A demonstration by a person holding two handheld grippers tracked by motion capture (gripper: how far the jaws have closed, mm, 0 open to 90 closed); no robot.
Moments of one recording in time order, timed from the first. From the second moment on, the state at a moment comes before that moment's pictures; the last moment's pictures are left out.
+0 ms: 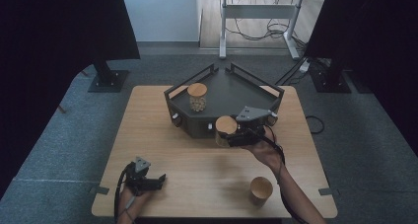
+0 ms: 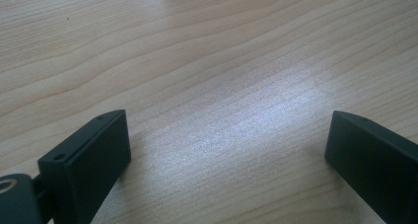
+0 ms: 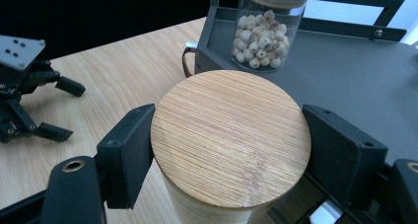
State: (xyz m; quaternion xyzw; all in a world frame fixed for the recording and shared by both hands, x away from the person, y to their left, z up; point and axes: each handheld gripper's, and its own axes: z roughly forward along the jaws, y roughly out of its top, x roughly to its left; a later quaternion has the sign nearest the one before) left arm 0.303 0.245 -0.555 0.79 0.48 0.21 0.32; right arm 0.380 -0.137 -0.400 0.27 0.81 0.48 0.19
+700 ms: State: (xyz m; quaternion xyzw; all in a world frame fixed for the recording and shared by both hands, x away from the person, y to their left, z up) left arm 0.304 0.245 -0.555 0.79 0.48 0.21 0.33; right arm 0.387 -0.132 -0.375 0.30 0.80 0.48 0.20
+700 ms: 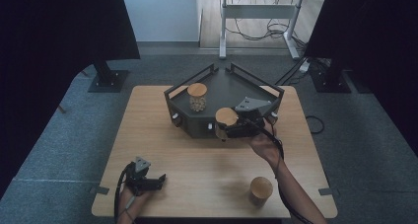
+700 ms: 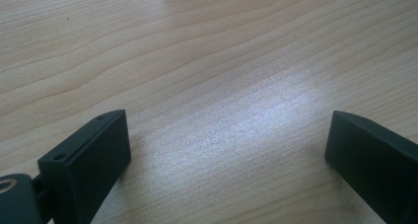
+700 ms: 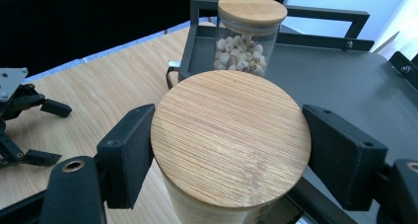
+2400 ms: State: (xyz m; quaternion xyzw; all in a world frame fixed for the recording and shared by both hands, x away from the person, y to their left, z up) left arm 0.304 0.245 -0.555 0.79 0.48 0.21 0.33; right arm 0.447 -0.117 -0.355 0.37 0.77 0.45 0.25
